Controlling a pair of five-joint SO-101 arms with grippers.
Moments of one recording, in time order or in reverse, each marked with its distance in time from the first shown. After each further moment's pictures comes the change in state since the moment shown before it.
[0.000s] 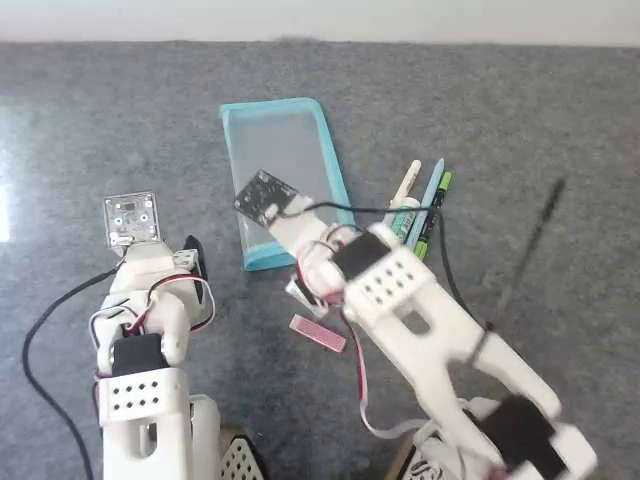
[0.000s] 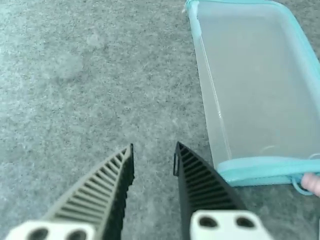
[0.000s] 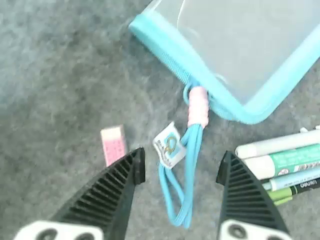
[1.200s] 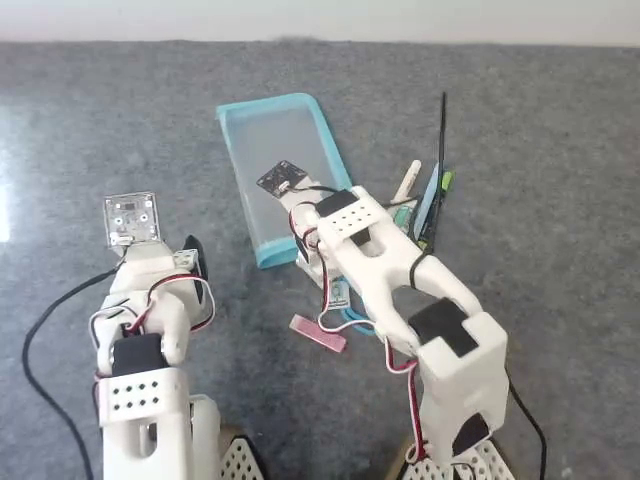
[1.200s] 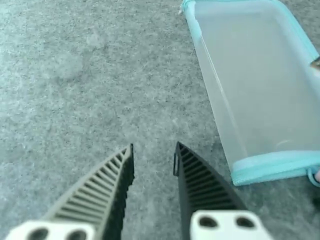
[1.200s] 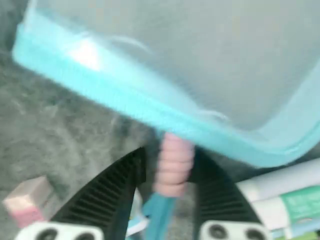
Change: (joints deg) left arm 0.0 0.0 0.0 0.0 0.0; right arm 7.5 35.8 -18.1 -3.4 -0.9
